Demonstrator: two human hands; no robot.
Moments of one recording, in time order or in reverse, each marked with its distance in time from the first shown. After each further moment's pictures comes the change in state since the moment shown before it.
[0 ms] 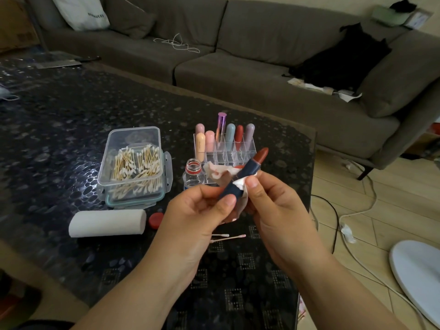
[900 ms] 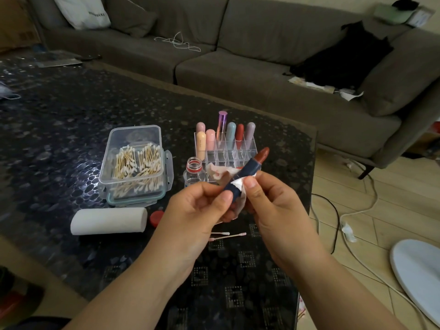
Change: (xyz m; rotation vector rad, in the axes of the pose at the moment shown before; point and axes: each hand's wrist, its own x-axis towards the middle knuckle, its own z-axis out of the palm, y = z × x) left_hand 0.000 0.000 -0.006 0.163 -0.017 0.016; right_hand -0.004 -0.003 0.001 -0.096 0.018 0.009
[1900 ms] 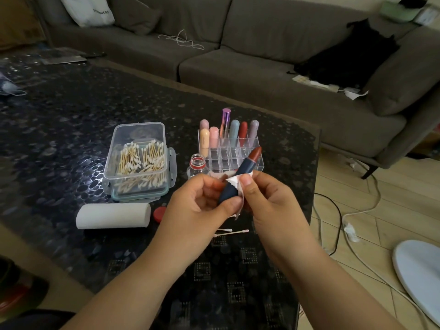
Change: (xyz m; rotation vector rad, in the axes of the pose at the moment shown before) left_hand 0.003 -0.006 -0.008 0.267 0.016 0.121; right_hand 0.002 0.001 0.010 0.004 0.062 0.071
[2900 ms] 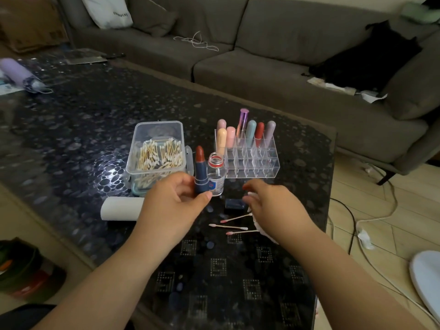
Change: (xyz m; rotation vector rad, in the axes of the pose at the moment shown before) left_hand 0.007 -0.009 -0.051 0.373 0.220 -0.077; right_hand 0.035 0.025 -0.001 -1.192 -0.128 -0.052
